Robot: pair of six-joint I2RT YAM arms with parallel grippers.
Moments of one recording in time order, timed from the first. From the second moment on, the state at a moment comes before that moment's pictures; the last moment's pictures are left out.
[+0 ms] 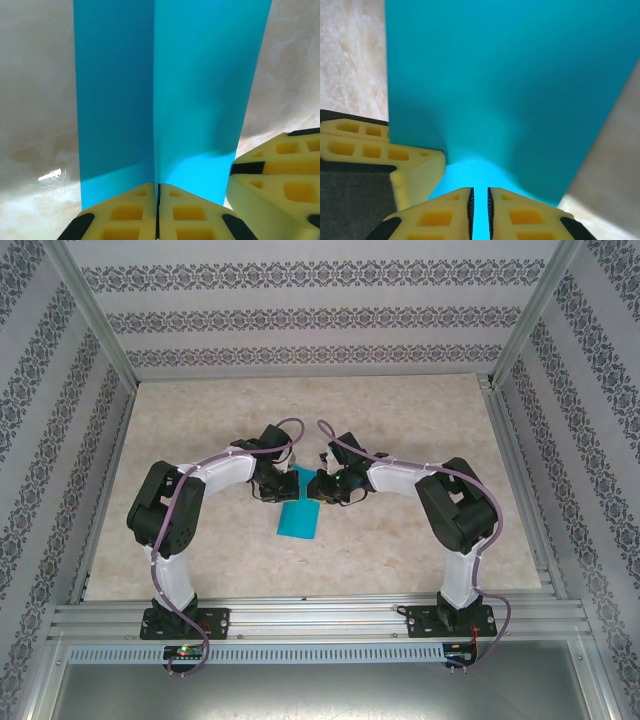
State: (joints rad) left arm -0.45 1.88 1.22 -0.63 0.37 -0.52; right arm 0.58 1.92 1.14 -0.25 -0.56 0.73
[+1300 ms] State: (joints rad) left arm -0.46 1.68 0.92 -0.29 0.67 -0.68; right arm 0.57 1.98 1.16 -0.27 -0.54 0.70
